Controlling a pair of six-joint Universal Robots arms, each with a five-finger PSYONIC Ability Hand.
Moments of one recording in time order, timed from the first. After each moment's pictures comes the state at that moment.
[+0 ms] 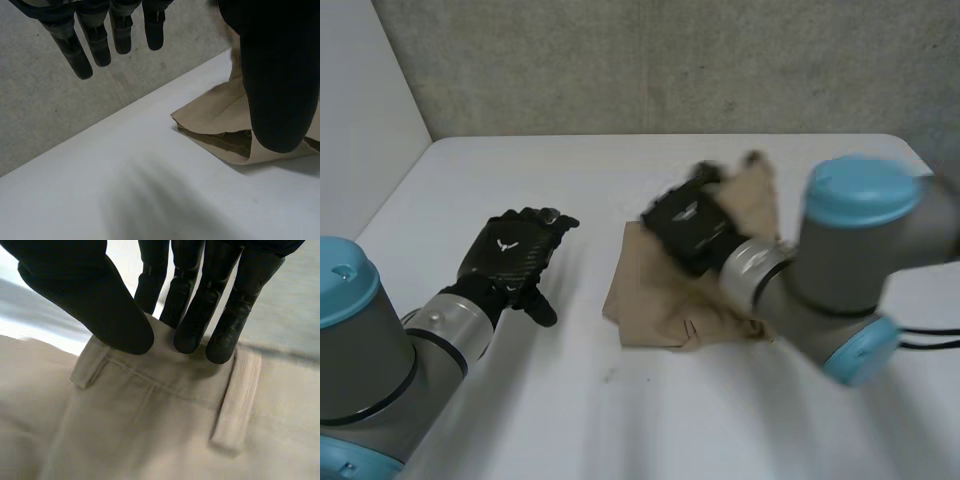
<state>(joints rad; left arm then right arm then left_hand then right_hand) 4.29 -1.75 -1.88 3.44 -1.45 3.33 2.16 -0.99 1.29 -0.09 1.23 2.65 0.21 0.21 0.22 0.22 0.05 0.97 1.17 1.18 1.19 0.99</state>
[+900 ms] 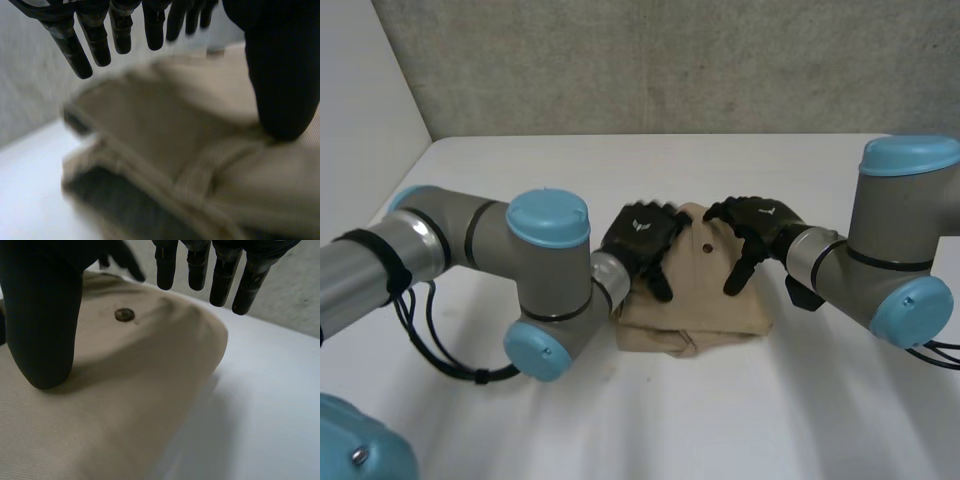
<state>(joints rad) 4.03 -2.43 -1.00 3.20 -1.48 3.28 1.95 -0.91 1.19 0.13 1.28 3.05 0.22 0.21 0.22 0.21 0.05 0.20 0.22 0.21 0.23 0.06</state>
